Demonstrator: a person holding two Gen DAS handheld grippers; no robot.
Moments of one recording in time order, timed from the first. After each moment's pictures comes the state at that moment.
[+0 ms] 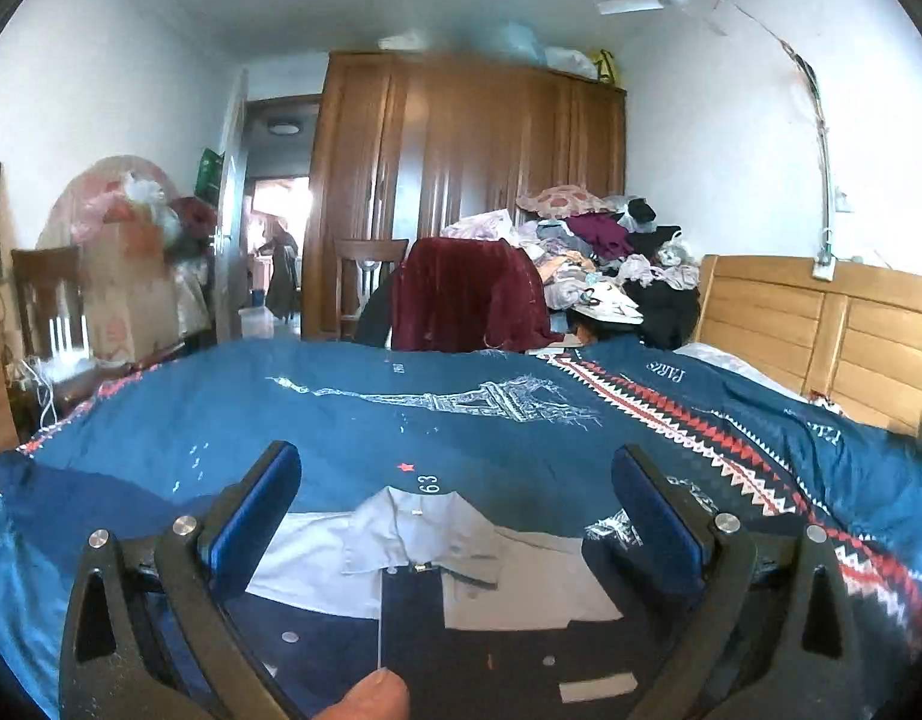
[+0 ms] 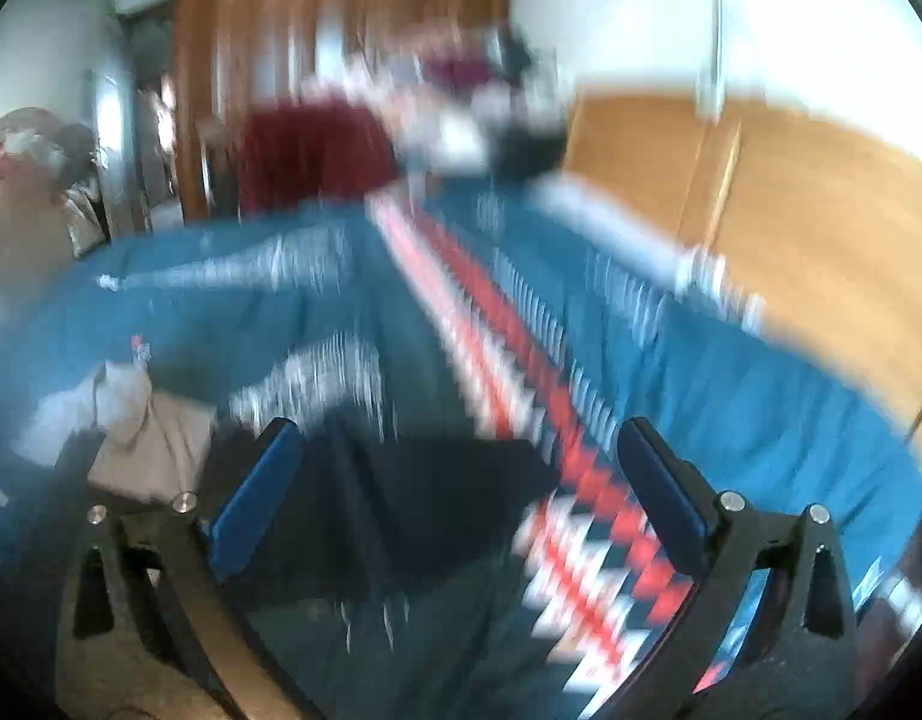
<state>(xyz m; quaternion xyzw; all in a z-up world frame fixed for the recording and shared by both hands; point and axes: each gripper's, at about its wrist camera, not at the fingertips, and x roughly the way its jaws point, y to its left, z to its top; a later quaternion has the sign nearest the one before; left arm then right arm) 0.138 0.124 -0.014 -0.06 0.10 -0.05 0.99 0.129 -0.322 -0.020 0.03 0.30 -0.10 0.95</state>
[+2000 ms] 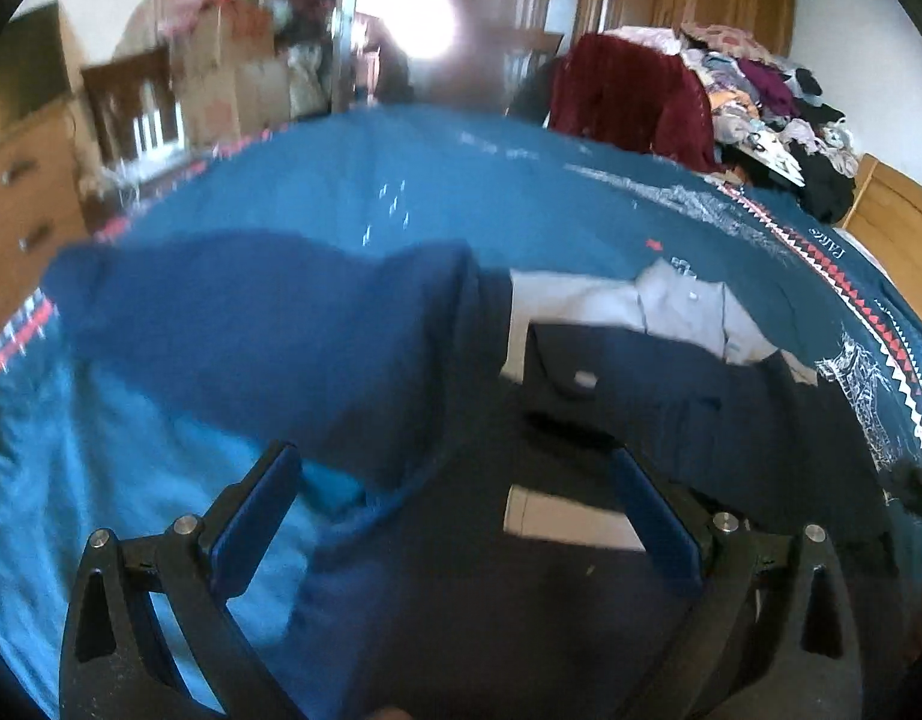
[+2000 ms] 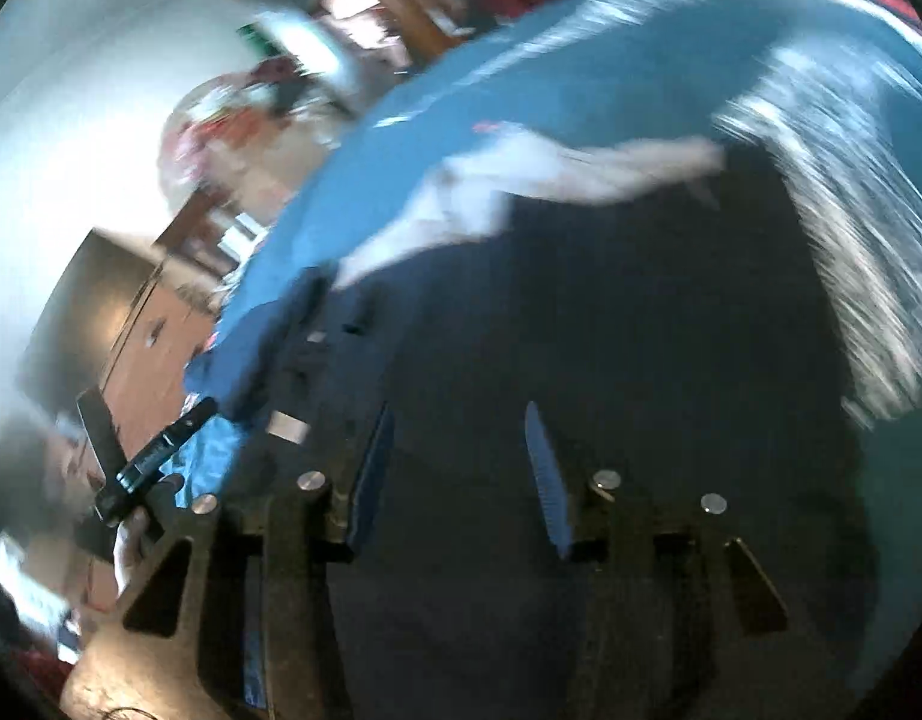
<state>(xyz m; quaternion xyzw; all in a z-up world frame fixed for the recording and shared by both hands) 0.195 0.341 -0.180 -0.11 0.36 0.06 0.93 0.180 -0.069 -0.131 0.23 0.44 0.24 0.83</state>
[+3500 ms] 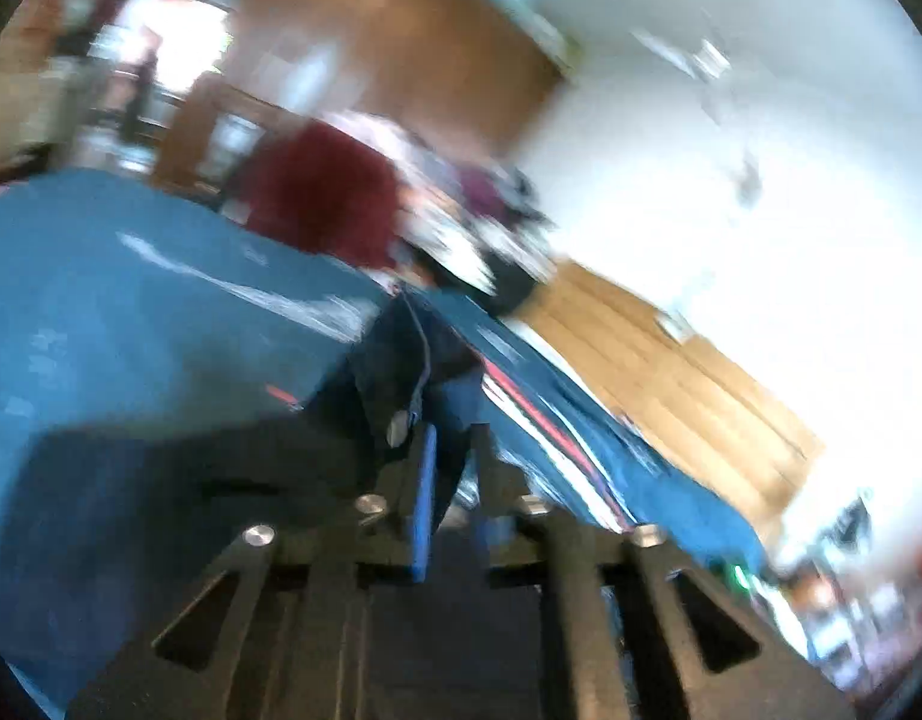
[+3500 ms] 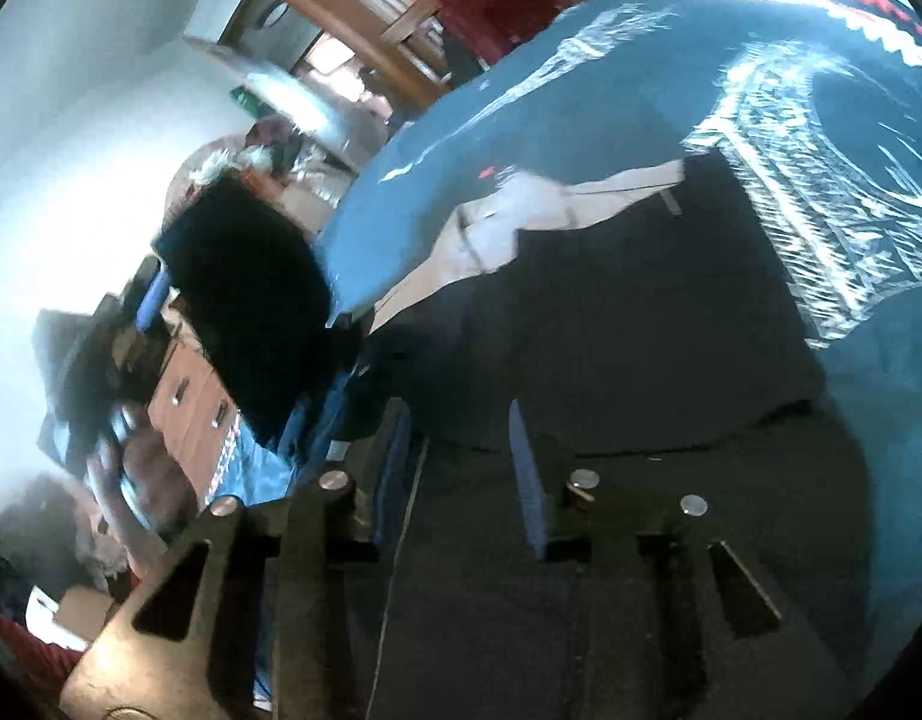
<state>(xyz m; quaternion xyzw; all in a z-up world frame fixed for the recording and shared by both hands) 0.233 0.295 -0.056 -0.22 0.21 -0.34 0.89 0.138 -0.074 -0.092 0.29 0.40 0.22 0.84</state>
